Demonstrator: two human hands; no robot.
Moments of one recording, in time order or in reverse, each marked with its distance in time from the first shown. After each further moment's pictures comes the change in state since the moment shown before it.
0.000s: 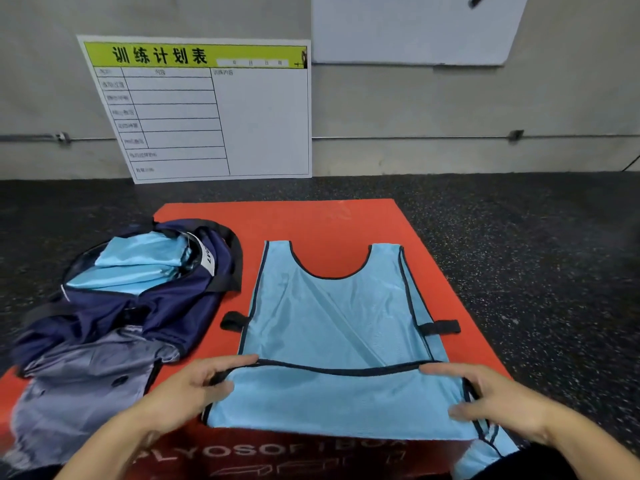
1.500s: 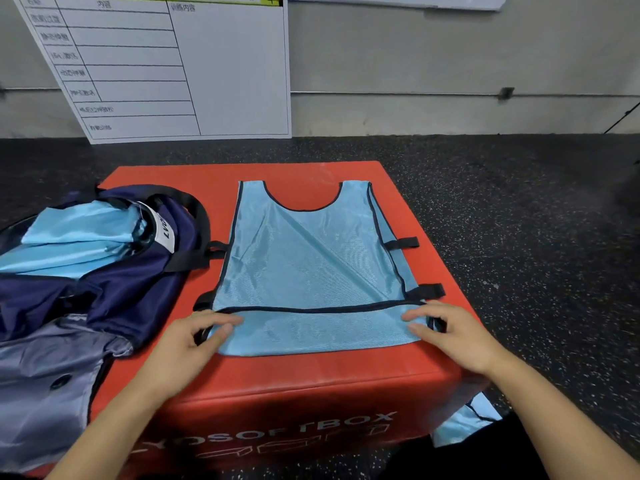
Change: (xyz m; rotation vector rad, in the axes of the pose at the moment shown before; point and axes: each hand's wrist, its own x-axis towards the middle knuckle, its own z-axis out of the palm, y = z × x) left_hand 0.068 -0.009 0.017 0.166 0.401 0.235; right_hand 0.074 0.023 -0.012 -0.179 0.393 -0.161
